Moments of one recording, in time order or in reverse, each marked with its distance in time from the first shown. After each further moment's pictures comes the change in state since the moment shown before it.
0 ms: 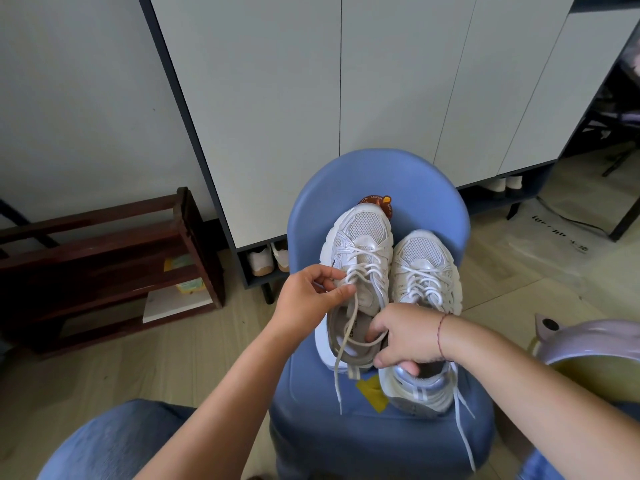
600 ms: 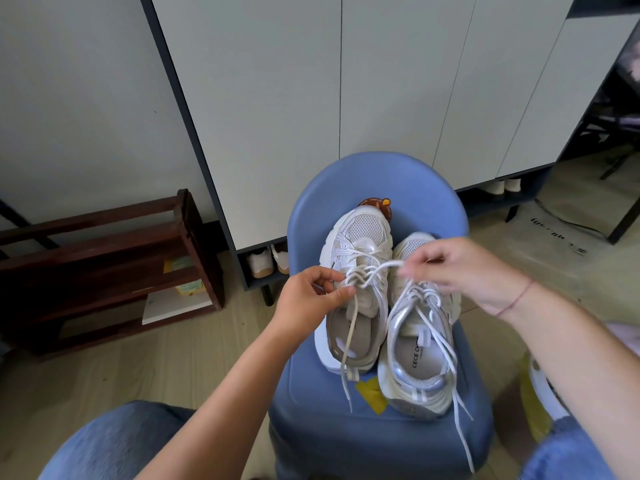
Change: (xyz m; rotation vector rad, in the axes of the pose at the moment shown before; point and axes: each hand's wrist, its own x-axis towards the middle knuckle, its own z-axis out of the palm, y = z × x) left_hand -0.002 0.003 0.000 -0.005 0.004 -0.013; right_hand -0.039 0.016 -0.055 0.685 0.519 -0.244
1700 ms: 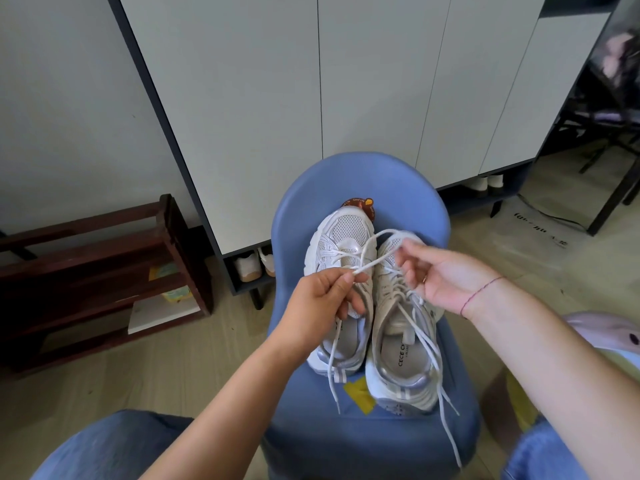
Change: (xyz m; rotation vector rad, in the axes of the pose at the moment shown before) left_hand -0.025 0.038 0.022 -0.085 -0.203 0.042; right_hand 0.014 0.021 0.003 0.946 0.178 0.398
